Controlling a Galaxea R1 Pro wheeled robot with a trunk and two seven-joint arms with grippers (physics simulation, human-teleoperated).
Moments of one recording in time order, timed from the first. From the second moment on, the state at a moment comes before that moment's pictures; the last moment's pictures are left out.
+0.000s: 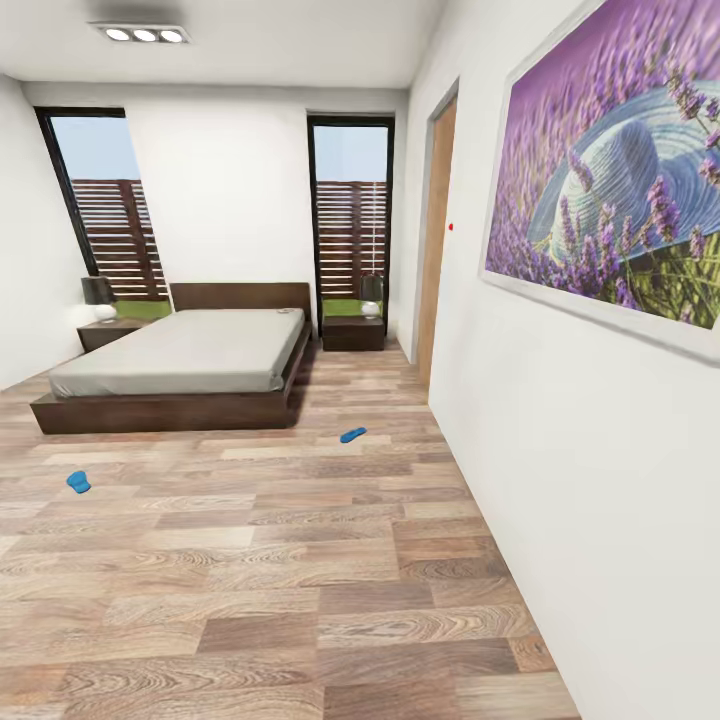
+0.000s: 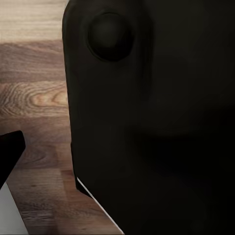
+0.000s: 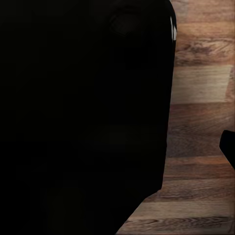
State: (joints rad) left arm 0.00 0.00 0.00 0.00 0.00 0.00 0.00; right arm 0.00 0.00 0.00 0.00 0.00 0.00 0.00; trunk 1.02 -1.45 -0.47
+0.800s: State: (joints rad) left arm 0.04 0.02 0.00 -0.05 0.00 0.00 0.00; right arm -0.01 -0.01 0.00 0.00 0.00 -0.06 0.00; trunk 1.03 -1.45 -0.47
